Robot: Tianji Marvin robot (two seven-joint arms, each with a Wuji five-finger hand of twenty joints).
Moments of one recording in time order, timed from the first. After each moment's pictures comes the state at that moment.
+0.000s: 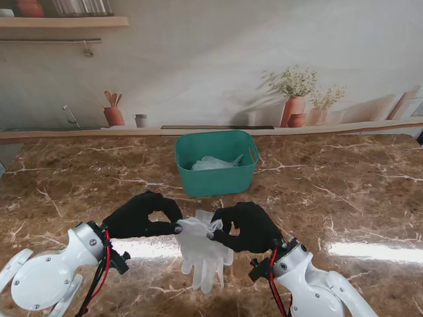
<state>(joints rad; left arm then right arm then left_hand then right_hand) 1.88 -1.05 -1.43 -2.07 0.22 -0.21 -0.35 -1.89 -1.13 1.24 -1.95 -0.60 -0.38 -0.13 0.74 -0.48 0.61 -0.16 0.83 -0.21 0.89 0.68 1.08 0.03 0.41 0.57 0.68 0.22 0.51 0.83 -0.02 0.23 0.77 0.82 0.42 -0.58 1.04 -0.26 1.01 -0.20 0.95 0.46 1.30 -0.06 0.55 0.71 1.08 0.01 0.83 0.69 0.64 0.14 1.40 0.80</state>
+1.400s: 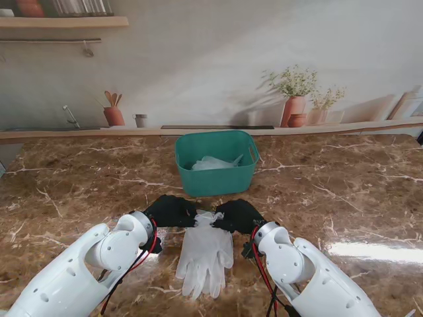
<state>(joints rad) 1.43 -1.08 -0.98 -1.58 0.51 0.05 -0.16 -1.47 -1.13 0.97 -1.46 -0.43 -0.06 -0.06 0.72 -0.48 0.68 -0.16 0.83 -0.18 0.91 0.69 1.14 0.05 0.46 0.48 0.72 0.23 0.58 0.84 0.00 0.23 0.89 0.81 0.41 -0.60 1.05 -0.26 1.01 -0.15 0.93 0.43 1.38 -0.05 0.62 0.72 1.19 0.03 0.94 0.71 0.73 0.14 1.52 0.75</state>
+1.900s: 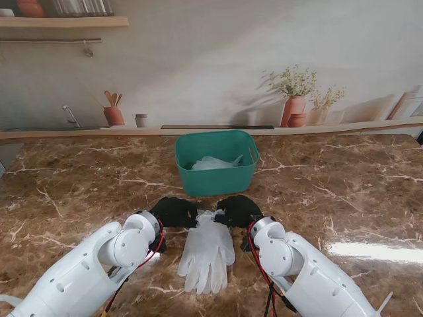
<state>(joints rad) 1.35 -1.10 -0.88 -1.47 0.51 0.13 -0.11 -1.37 -1.16 0.90 -1.34 -0.48 -0.01 -0.14 0.72 -0.48 0.68 -0.16 0.83 -0.18 0.91 0.68 1.14 0.05 0.46 0.48 0.72 0.23 0.59 0.84 0.00 0.23 0.90 0.81 0.41 -0.60 1.06 -0.26 1.01 -0.15 0.95 0.43 1.38 -0.06 0.65 0.74 1.19 0.03 0.96 0.71 0.73 0.14 1.52 0.74</state>
